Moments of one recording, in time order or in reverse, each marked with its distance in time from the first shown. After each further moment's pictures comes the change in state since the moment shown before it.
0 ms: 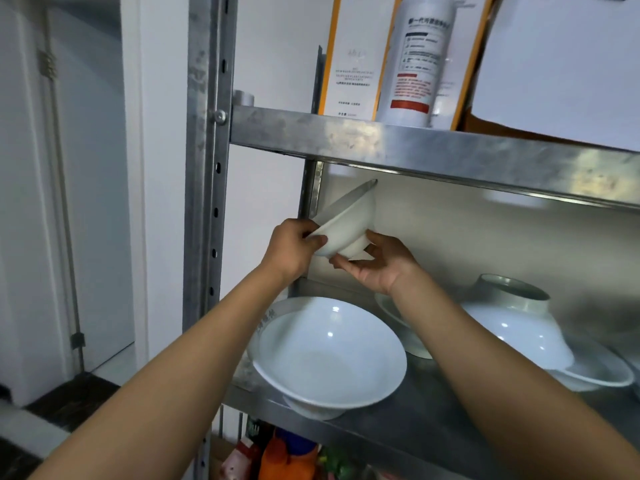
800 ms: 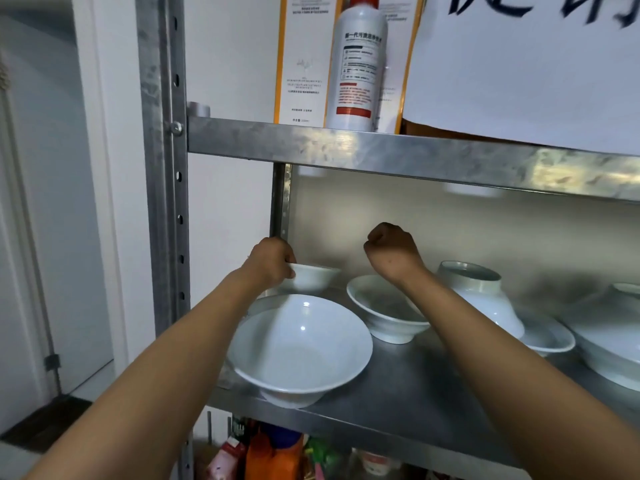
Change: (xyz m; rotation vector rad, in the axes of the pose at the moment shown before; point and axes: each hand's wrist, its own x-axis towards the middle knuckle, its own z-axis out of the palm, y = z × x) left_hand 0.013 -0.016 0.018 0.612 -0.283 -0.005; right_hand -0.056 -0.032 -0.036 -1.553 0.494 -0.735
